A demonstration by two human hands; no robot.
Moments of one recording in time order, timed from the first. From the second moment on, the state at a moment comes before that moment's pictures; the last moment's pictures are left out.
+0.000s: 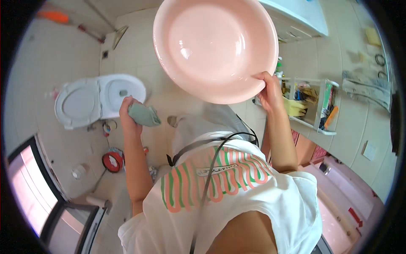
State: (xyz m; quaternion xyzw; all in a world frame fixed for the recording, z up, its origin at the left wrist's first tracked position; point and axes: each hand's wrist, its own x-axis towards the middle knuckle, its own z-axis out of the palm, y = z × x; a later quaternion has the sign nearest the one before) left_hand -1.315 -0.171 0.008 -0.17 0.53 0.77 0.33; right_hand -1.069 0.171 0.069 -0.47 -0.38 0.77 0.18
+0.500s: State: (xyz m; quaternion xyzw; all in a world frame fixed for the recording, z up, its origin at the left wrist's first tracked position) left_hand -1.185 0.259 0.046 0.21 0.67 0.46 0.55; right_hand -1.002 0.387 0.038 -0.53 -0.29 0.68 0.42
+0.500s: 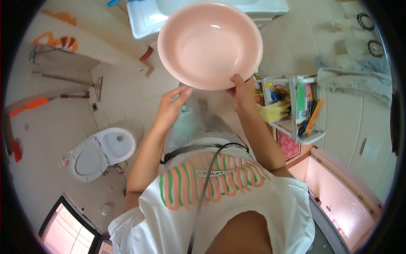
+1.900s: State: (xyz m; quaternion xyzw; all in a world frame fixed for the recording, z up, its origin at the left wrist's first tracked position) left_hand -1.317 0.649 -0.063 -0.18 0.62 0.48 0.59; right_hand -1.270 0.952 0.000 -0.23 -0.92 0.18 0.26
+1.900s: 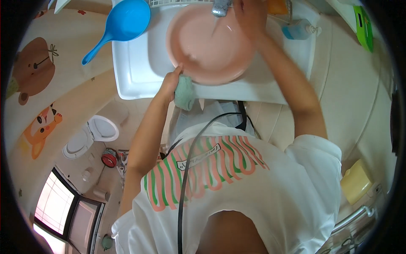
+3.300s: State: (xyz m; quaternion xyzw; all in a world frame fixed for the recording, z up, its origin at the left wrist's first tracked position) left_hand -1.302 0.644 -0.077 -0.07 0.75 0.41 0.51; right_hand -1.237 0.895 -0.179 0.39 -0.91 0.12 -0.04
